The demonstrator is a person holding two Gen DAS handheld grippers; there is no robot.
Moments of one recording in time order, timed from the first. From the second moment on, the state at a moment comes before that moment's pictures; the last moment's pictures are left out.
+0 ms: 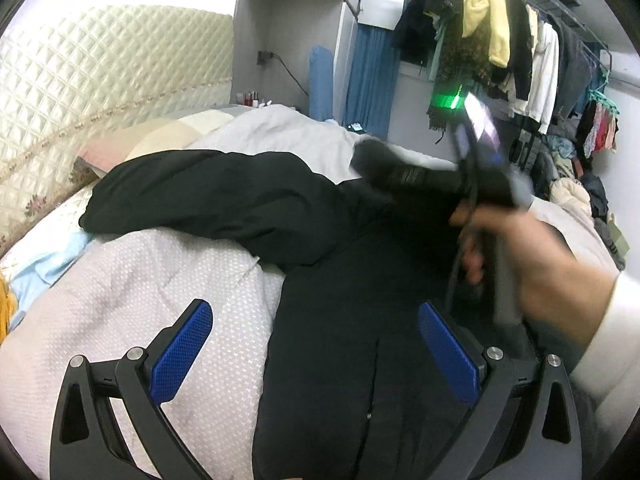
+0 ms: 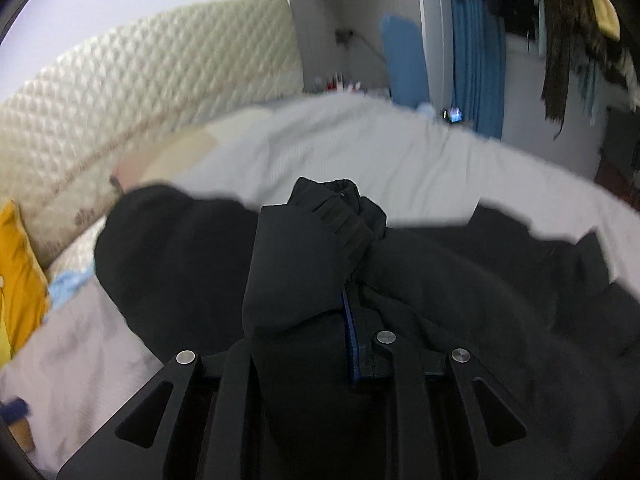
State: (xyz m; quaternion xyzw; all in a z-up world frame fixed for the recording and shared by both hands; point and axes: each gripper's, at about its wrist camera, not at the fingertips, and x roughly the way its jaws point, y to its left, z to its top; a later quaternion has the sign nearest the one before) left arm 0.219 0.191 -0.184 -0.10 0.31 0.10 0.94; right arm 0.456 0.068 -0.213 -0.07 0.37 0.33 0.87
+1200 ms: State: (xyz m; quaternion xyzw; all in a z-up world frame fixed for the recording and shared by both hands) left arm 0.208 0.143 -0.161 -0.11 0.27 0.04 0.96; right arm 0.382 -0.193 -0.082 -0.04 0.27 0.17 0.95
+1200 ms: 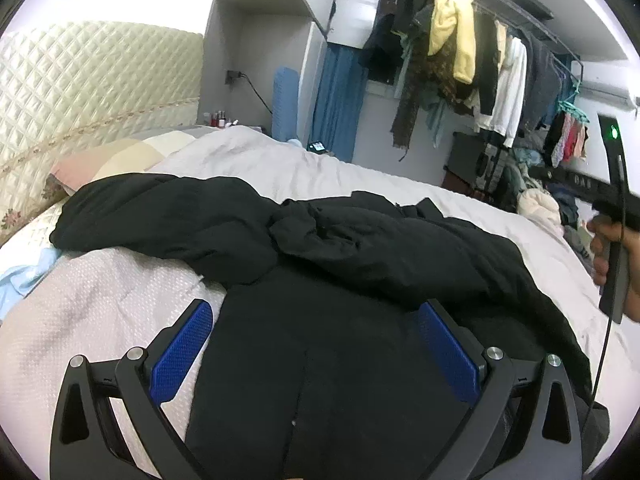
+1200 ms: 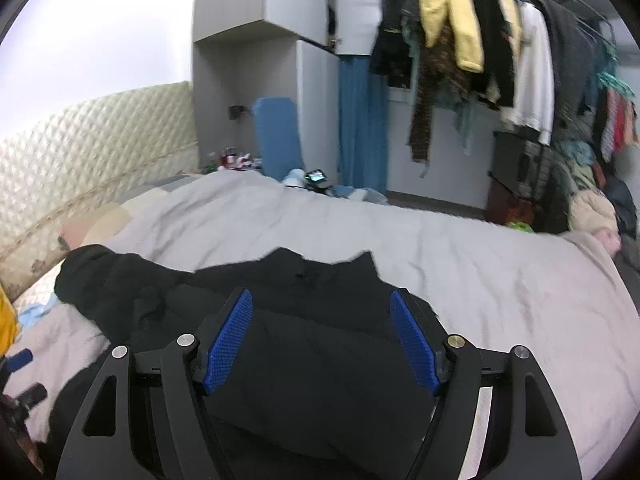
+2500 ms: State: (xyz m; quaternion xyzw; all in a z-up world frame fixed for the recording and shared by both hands) left arm 0.207 0.108 -0.174 -0.10 0.32 0.02 0.94; right arm 0.367 -0.281 -0.206 0.07 0.32 0.05 0.94
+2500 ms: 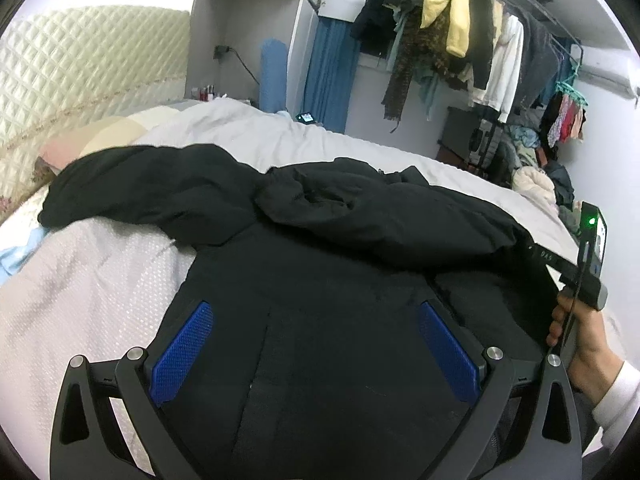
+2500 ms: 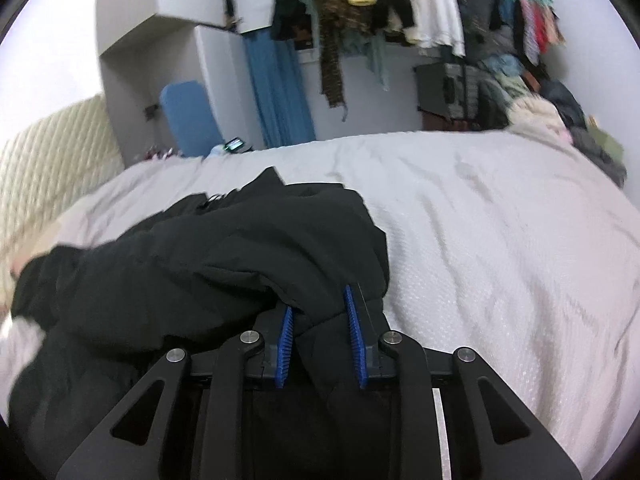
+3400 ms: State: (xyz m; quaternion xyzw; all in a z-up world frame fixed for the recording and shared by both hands) left arm 0.168 0.110 -0.139 -0.12 0.27 -0.01 0.96; right arm 0.231 -0.264 -0.117 0.06 0.29 0.13 0.95
